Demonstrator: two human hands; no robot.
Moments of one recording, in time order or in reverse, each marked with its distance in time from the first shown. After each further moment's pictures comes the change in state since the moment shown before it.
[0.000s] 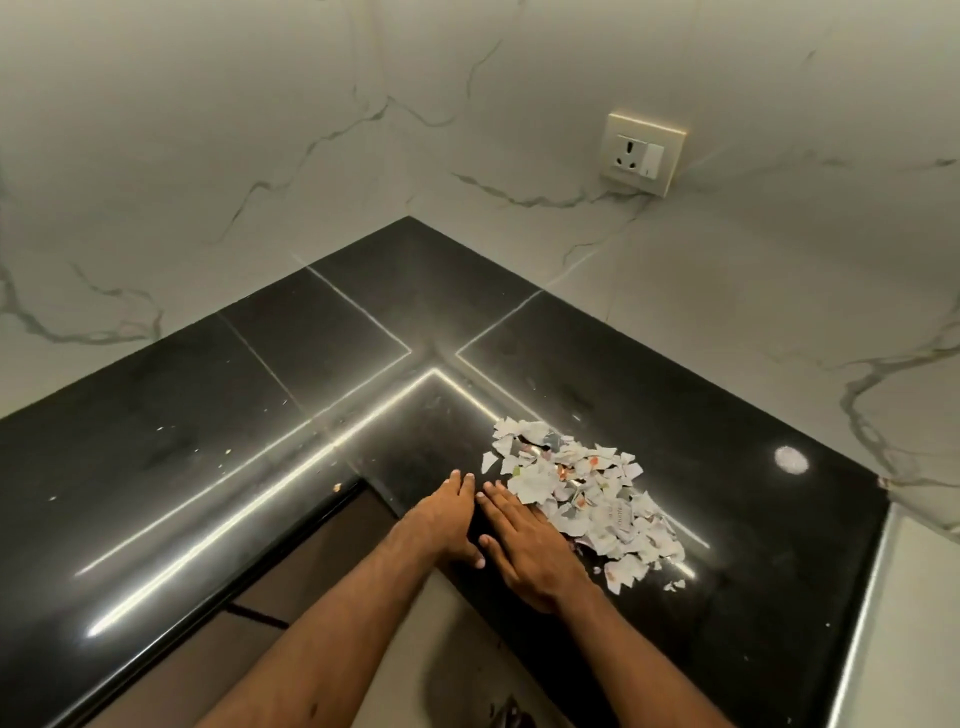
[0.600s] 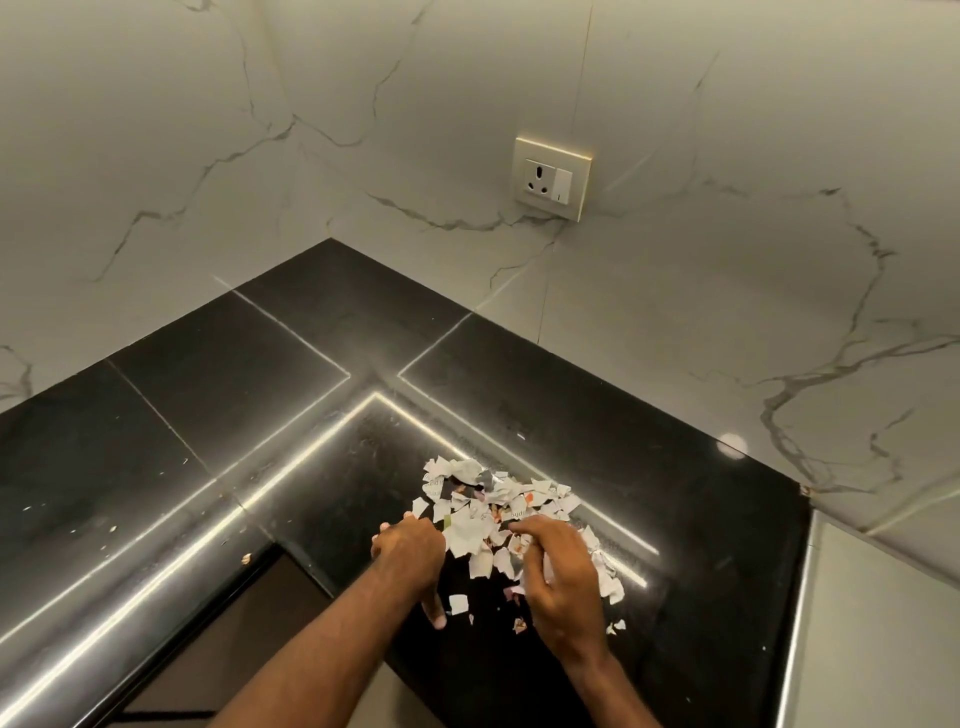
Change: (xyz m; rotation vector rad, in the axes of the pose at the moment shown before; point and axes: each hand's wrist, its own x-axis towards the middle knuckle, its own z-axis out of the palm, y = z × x) left_hand 0.063 0.057 -0.021 0.299 -0.232 -0.135; right_hand -0.050 0.045 -0.054 0.463 0.744 0.314
